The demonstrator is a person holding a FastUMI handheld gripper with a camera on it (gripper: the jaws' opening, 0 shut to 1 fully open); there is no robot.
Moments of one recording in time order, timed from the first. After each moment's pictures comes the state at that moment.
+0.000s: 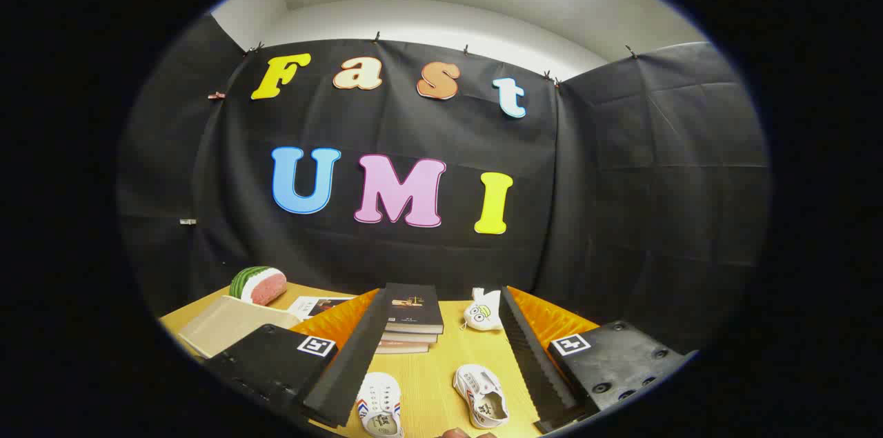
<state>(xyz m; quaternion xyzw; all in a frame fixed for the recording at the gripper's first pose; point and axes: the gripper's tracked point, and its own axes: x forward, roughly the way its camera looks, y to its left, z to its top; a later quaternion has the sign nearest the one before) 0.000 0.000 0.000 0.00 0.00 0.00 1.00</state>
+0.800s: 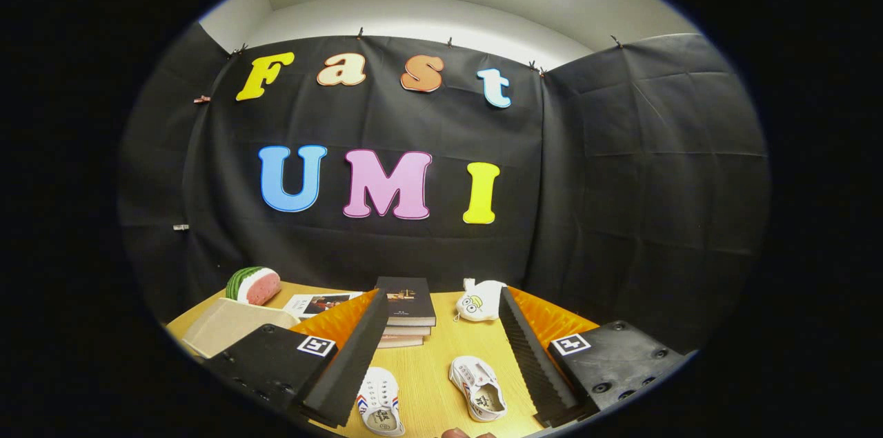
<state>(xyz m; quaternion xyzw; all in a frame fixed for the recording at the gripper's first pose) -0.006 -0.016 -0.002 0.02 0.01 -0.02 1.00</state>
